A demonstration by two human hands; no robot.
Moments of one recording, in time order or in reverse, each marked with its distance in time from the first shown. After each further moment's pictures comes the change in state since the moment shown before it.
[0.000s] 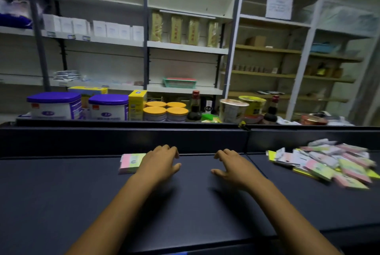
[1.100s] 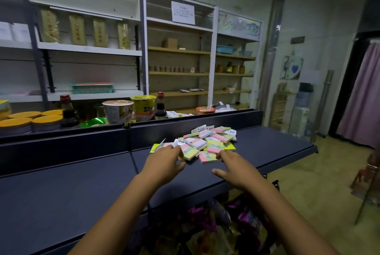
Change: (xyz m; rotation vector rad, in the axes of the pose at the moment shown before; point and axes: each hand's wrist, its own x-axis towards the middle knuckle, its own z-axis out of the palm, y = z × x) left_hand 0.040 0.404 0.047 -0.112 0.015 0.328; right_hand -0.247 0.315 -0.080 0.017 0.088 0.383
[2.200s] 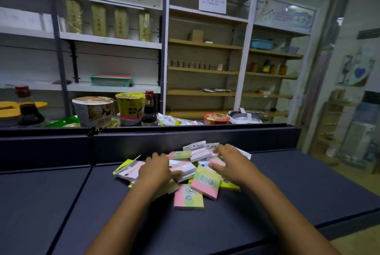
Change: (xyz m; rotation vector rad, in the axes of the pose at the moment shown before) left_hand 0.208 0.006 0.130 0.010 -0.111 -0.543; right_hand 0.241 0.151 0.033 0.135 0.008 -0.237
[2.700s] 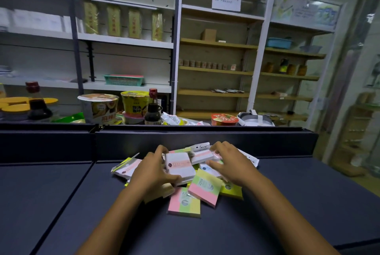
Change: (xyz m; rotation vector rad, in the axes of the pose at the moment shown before) left_hand 0.000 -0.009 0.009 -0.365 0.096 0.022; right_hand 0.030 0.017 0.010 0.073 0.010 -0.132
